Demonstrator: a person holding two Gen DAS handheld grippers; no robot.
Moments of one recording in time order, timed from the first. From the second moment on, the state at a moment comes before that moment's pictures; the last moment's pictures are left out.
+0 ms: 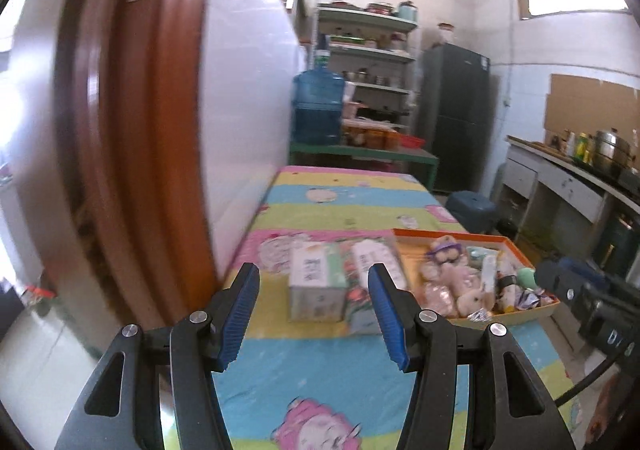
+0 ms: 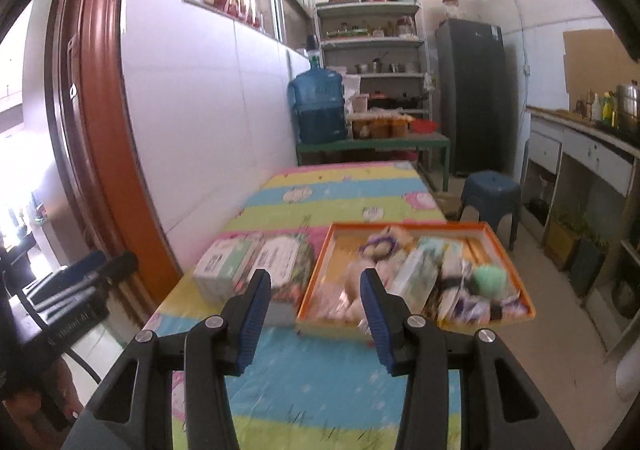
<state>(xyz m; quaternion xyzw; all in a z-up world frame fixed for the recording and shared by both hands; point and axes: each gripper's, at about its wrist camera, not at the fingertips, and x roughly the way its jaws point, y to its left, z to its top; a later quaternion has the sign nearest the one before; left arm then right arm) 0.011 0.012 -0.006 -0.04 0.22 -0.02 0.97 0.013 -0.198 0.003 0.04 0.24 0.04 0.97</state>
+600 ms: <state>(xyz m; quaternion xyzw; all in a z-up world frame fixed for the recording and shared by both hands) -0.022 0.007 -0.014 -0.03 0.24 0.00 0.97 -0.013 -0.180 -0.012 0.01 0.26 -0.02 0.97</state>
